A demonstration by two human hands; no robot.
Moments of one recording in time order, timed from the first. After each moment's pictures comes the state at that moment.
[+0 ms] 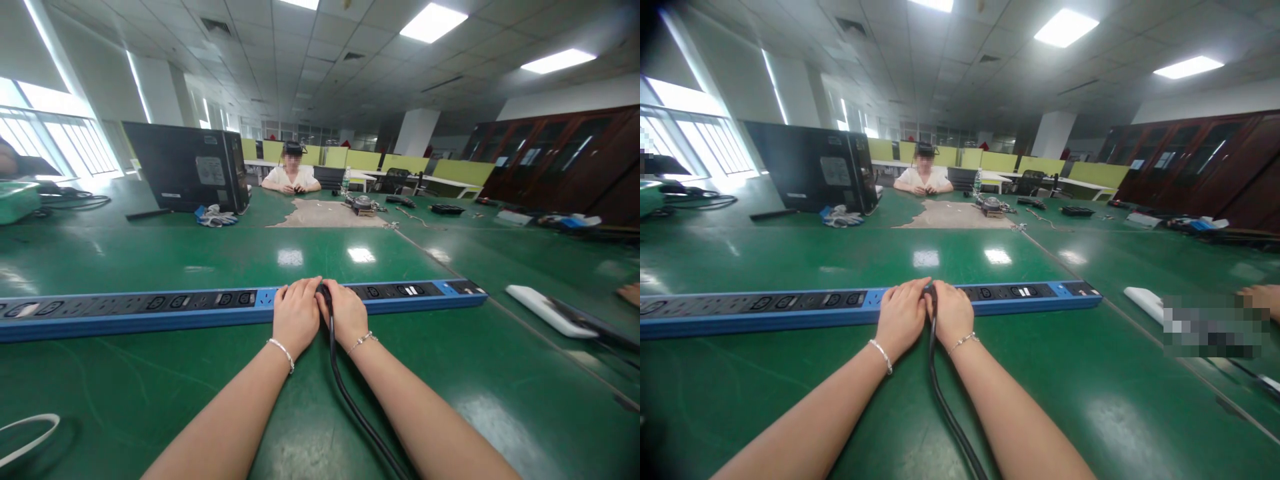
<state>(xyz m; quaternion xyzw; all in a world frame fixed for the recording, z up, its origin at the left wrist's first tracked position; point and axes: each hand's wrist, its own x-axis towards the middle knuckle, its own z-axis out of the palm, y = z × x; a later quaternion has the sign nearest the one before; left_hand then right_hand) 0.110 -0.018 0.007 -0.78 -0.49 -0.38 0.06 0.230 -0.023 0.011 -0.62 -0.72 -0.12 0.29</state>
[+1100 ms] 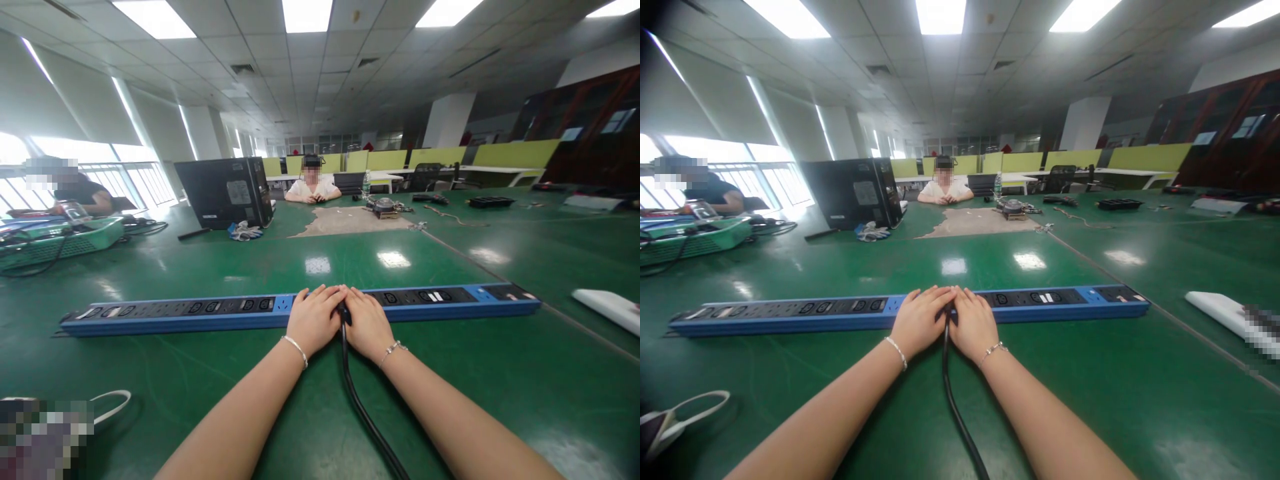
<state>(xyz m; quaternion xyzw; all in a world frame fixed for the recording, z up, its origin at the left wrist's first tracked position) 0.110 -0.020 0.023 -0.85 -0.45 -0.27 0.07 0.255 -0.029 0.001 -0.57 -0.77 -0.06 0.27</state>
